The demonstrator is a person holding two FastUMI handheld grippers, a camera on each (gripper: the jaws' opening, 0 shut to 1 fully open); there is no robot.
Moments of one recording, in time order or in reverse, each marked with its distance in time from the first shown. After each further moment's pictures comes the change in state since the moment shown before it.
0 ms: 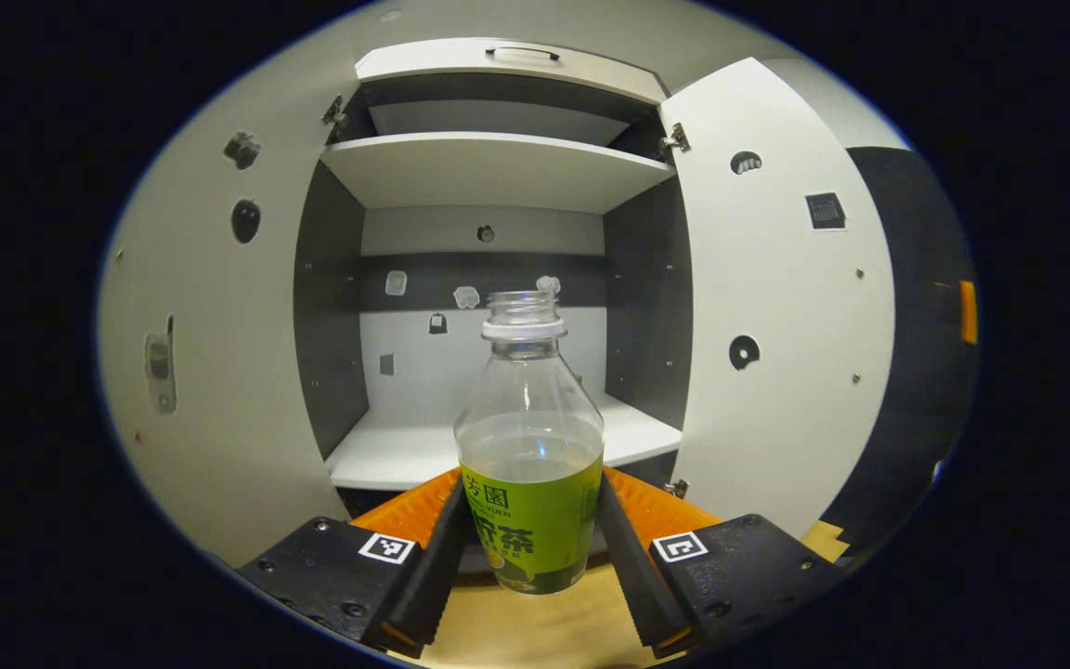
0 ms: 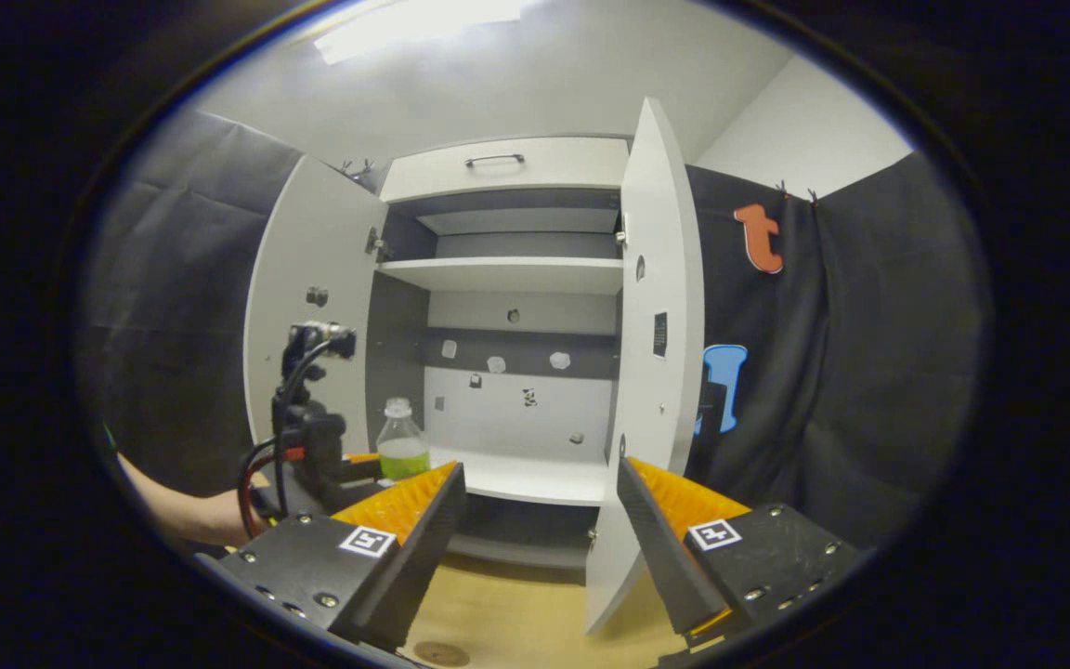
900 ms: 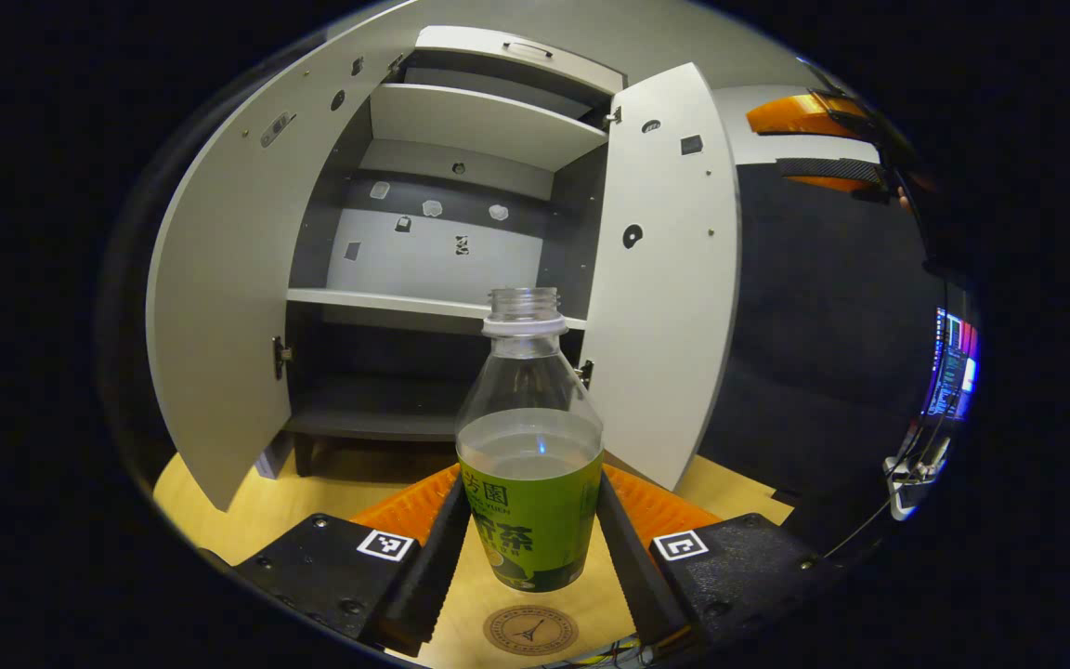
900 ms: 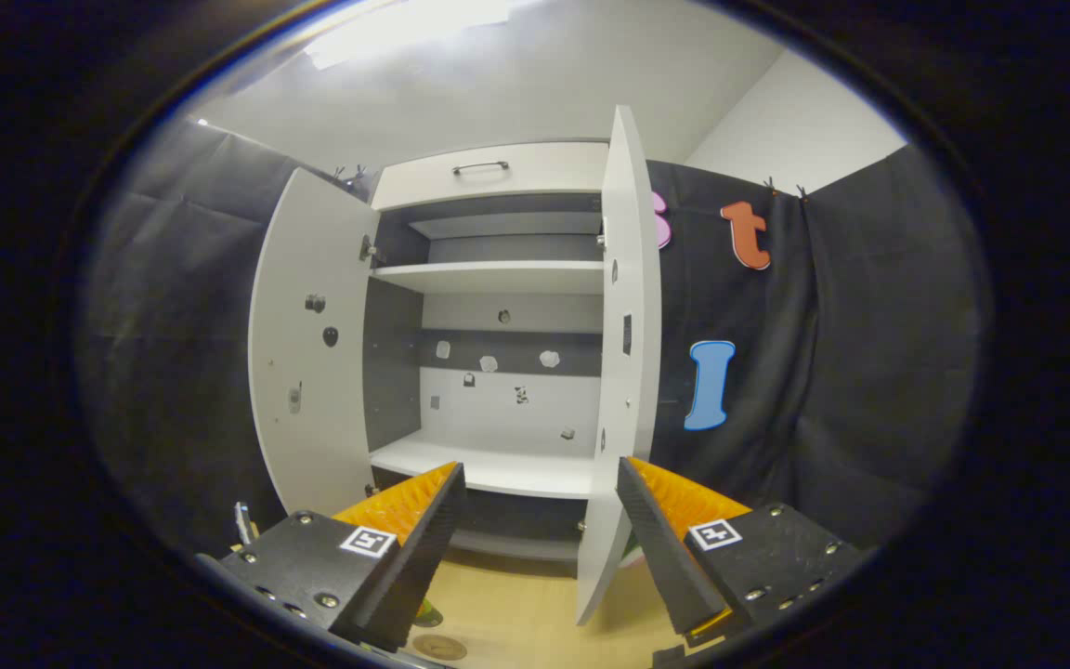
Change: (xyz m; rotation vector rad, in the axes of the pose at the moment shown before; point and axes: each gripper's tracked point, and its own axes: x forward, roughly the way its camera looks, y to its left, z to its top) left arm -0.095 -0.075 -0.184 -0.114 -0.006 -0.210; right arm -0.032 -0.018 -0.007 -0.007 0.019 -0.029
